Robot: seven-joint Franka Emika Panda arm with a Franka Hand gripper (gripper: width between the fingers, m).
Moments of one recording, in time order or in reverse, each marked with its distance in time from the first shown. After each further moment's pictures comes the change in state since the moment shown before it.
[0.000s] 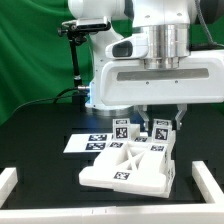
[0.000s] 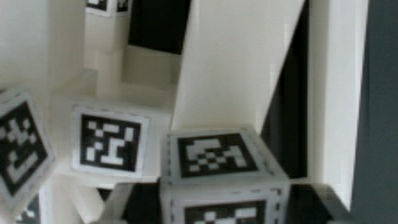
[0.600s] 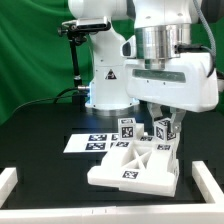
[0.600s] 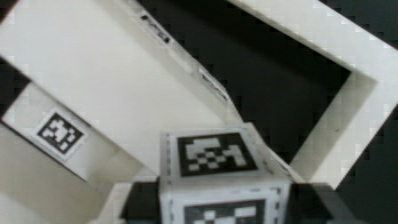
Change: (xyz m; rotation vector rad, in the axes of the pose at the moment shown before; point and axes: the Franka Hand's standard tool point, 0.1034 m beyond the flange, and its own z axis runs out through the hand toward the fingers) arm -0.003 -0.007 0.001 0.027 -0.014 0.898
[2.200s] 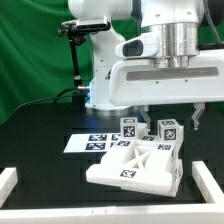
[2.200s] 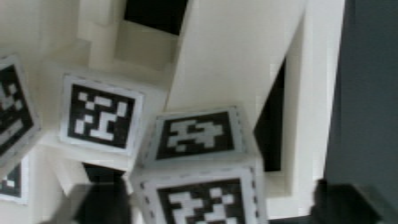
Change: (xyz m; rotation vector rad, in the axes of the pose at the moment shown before) arm -0.004 -0.008 0.000 0.000 0.048 -1.005
